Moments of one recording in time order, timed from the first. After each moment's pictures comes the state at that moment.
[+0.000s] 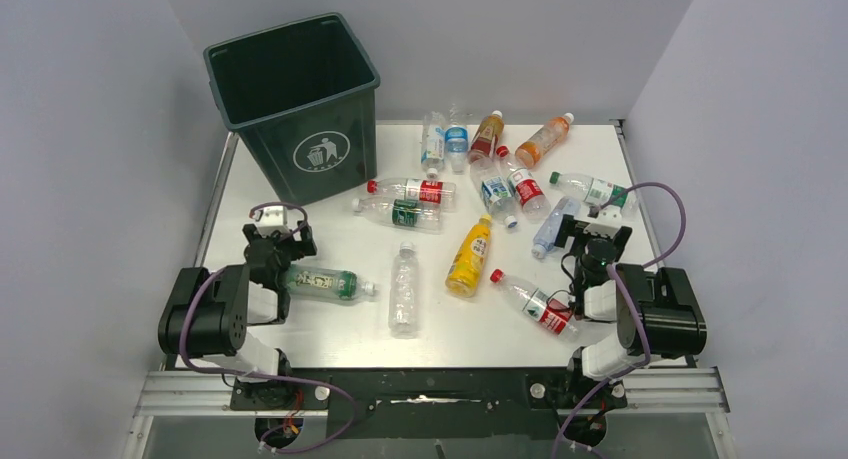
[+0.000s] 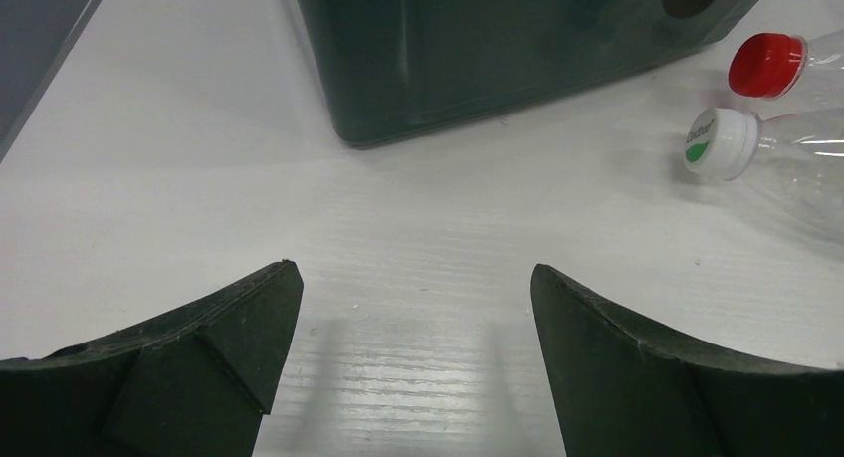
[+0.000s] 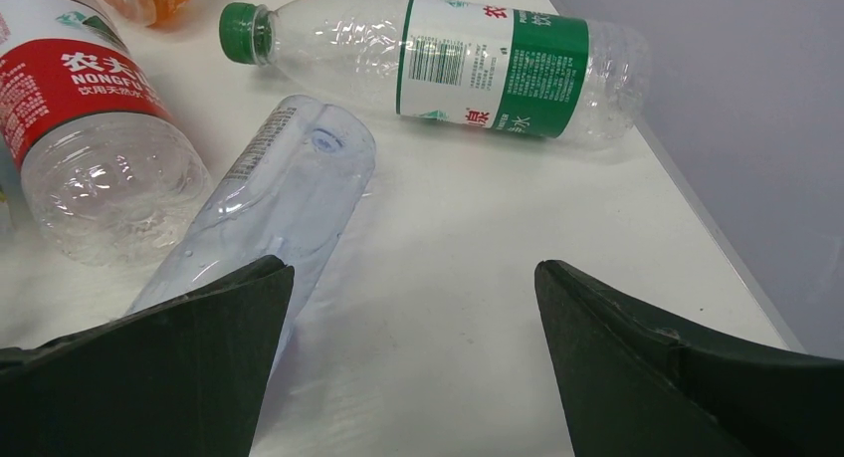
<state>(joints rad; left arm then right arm) 0.05 1.58 0.19 1.18 0.00 -0.06 -0.11 1.54 0.20 1.15 0.22 -0.04</state>
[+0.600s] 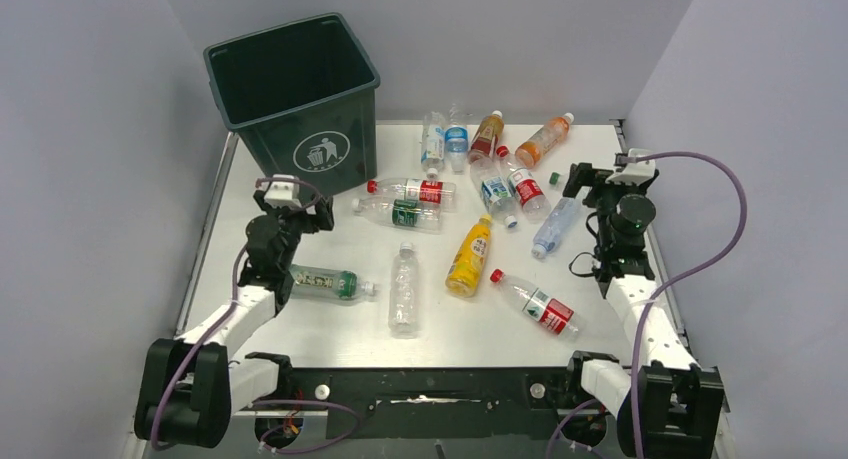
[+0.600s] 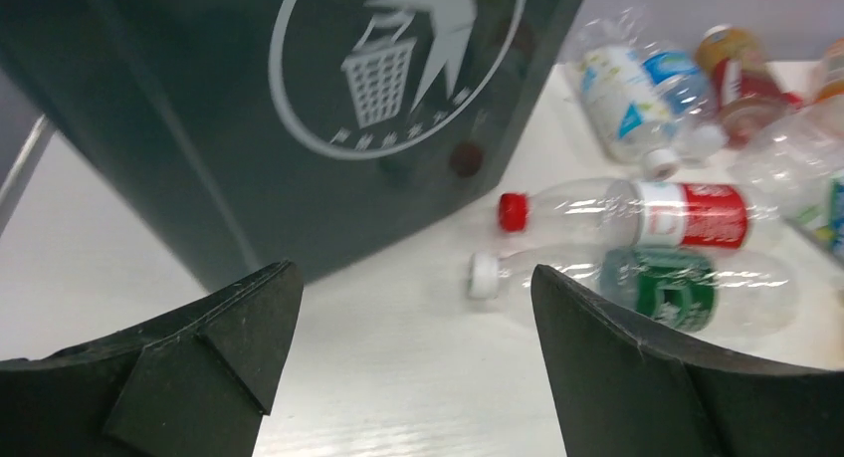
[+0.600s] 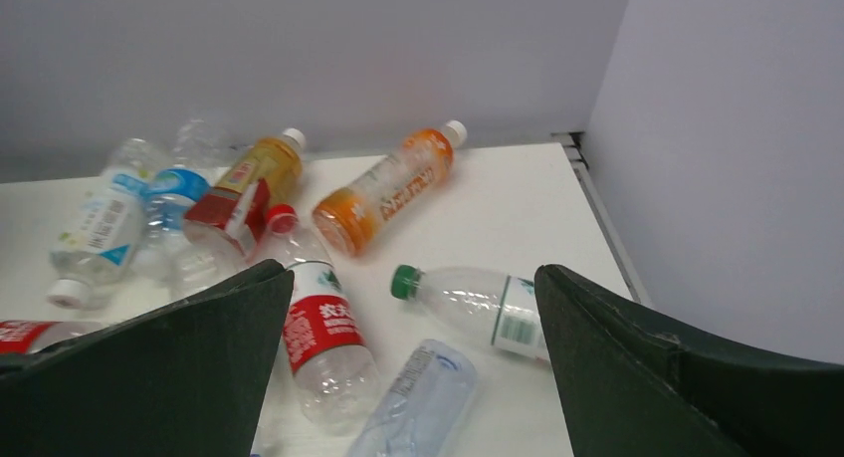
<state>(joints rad) -0.14 1.15 0.35 0.73 -0.01 -0.10 -0.10 1.05 0.56 0.49 0.03 0.02</state>
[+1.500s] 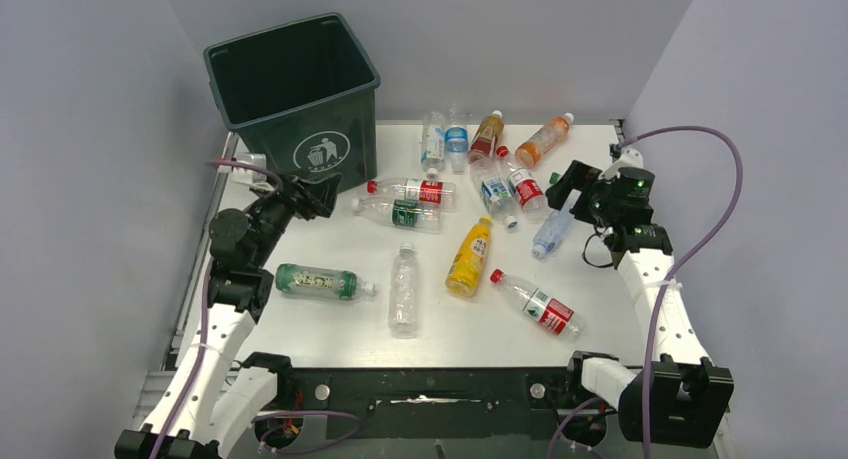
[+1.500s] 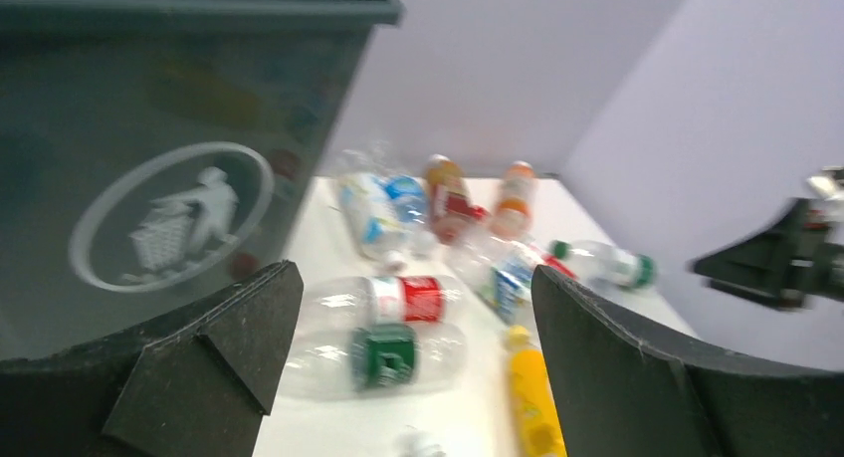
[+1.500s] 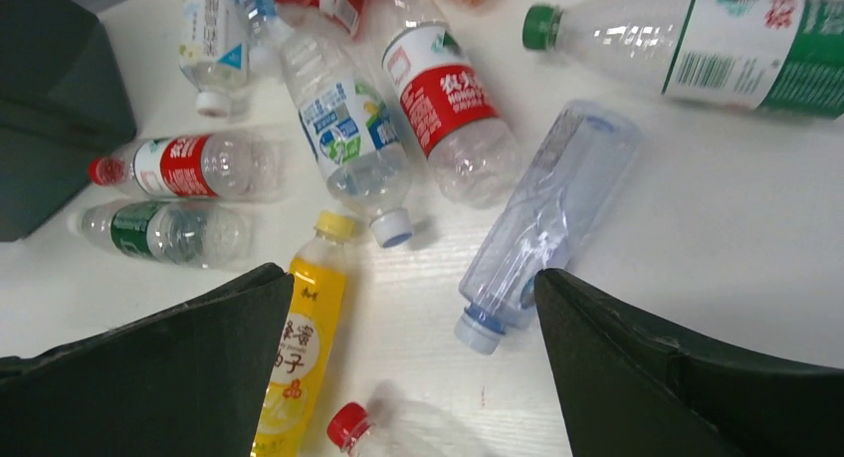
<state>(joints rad) -0.16 0.83 0.69 0.29 0.21 -0.39 -0.10 1.11 0.94 -0.34 -0.20 0.30</state>
